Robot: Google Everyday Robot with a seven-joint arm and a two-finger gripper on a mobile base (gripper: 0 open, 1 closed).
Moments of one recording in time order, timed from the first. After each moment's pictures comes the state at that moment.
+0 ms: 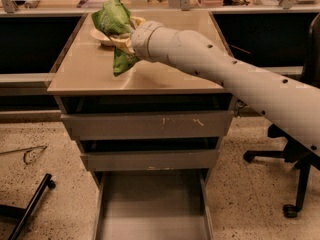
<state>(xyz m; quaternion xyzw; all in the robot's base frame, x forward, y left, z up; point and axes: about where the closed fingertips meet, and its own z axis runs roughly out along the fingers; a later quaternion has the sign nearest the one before) 0.722 0.086 0.948 -0.42 0.62 0.12 0.65</state>
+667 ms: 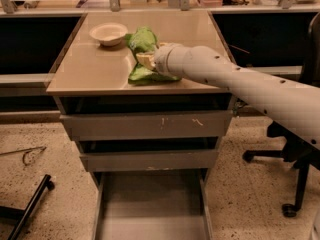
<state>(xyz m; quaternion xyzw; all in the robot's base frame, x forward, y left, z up) 0.763 0.020 0.847 -0.32 0.74 0.15 0.57</state>
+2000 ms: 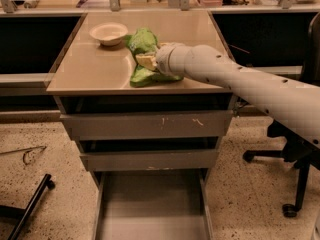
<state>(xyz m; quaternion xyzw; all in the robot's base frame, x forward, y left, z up) 0.763 0.020 0.852 -0.32 0.74 0.15 0.57</state>
